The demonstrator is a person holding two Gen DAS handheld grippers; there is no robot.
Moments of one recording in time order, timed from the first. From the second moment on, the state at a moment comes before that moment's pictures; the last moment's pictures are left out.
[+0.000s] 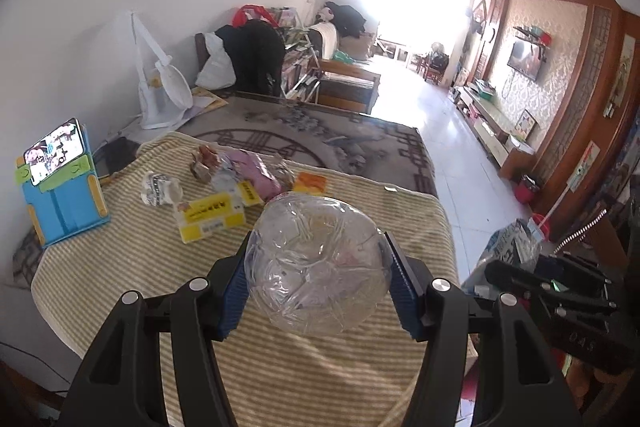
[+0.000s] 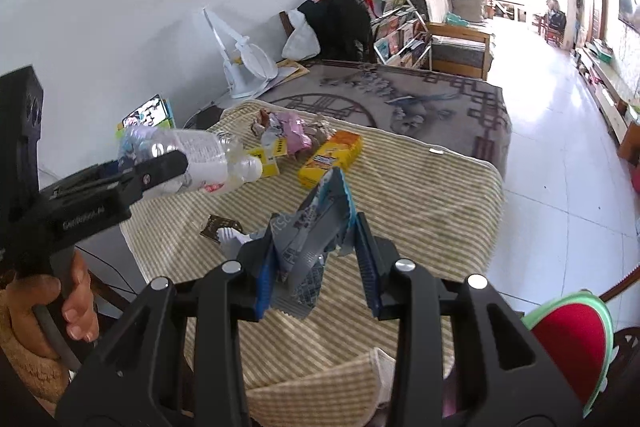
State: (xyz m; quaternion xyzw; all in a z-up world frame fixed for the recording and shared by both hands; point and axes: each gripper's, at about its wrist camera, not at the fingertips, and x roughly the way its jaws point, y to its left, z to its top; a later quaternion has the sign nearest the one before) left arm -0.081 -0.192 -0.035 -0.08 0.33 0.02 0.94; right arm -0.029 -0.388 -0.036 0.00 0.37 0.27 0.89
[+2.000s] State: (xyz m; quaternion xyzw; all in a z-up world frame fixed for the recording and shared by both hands) left arm -0.122 -0.395 -0.060 -0.09 0.36 0.10 0.92; right arm -0.016 -0.578 -0.079 -0.02 0.44 0.30 0.84
